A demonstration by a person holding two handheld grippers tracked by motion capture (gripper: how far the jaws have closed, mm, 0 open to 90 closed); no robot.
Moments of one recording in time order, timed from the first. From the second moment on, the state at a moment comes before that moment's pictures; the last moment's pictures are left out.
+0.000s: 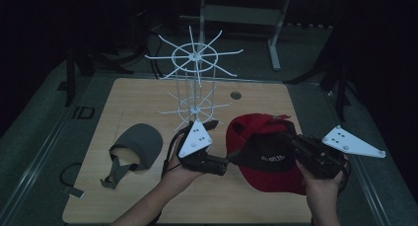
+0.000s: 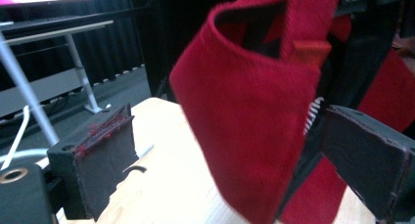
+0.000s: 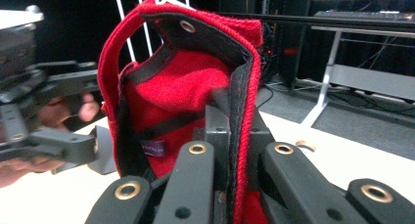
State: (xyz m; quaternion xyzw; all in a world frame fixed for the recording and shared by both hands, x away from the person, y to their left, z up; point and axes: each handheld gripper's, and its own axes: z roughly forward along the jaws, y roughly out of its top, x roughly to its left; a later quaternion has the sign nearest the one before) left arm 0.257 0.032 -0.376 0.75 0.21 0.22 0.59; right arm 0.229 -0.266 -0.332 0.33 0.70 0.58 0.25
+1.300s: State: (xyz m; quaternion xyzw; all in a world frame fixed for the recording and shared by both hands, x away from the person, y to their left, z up) left arm 0.275 -0.017 -0.356 0.75 0.24 0.24 0.57; right arm 0.224 -0.263 -0.349 0.33 0.71 0.58 0.24
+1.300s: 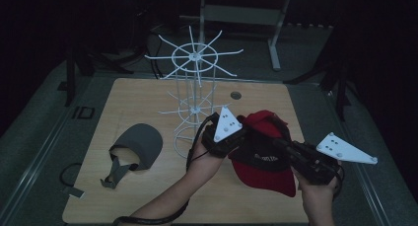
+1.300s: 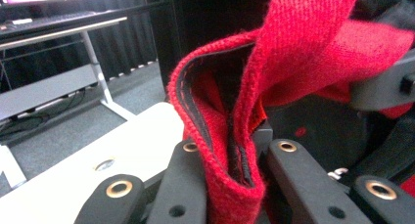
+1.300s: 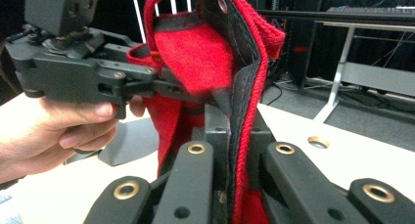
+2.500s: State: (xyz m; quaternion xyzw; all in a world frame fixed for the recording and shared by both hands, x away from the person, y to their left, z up) left arm 0.273 -0.001 -0.353 0.74 0.18 0.20 0.62; right arm 0.183 -0.290 -0.353 0.27 0.74 0.58 0.22
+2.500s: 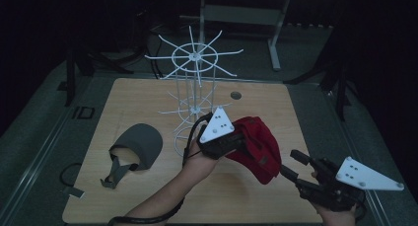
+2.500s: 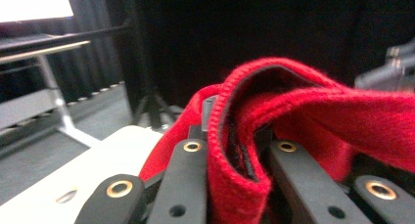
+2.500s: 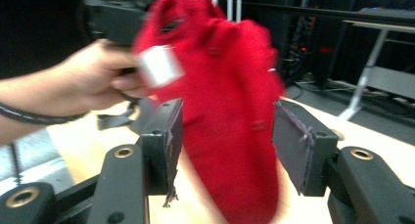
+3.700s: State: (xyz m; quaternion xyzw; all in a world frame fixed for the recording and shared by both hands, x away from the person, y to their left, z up) left arm 0.276 0.025 -0.364 0.75 0.05 0.07 0.65; right arm 0.213 -0.256 -0.335 0.23 0.77 0.57 0.19
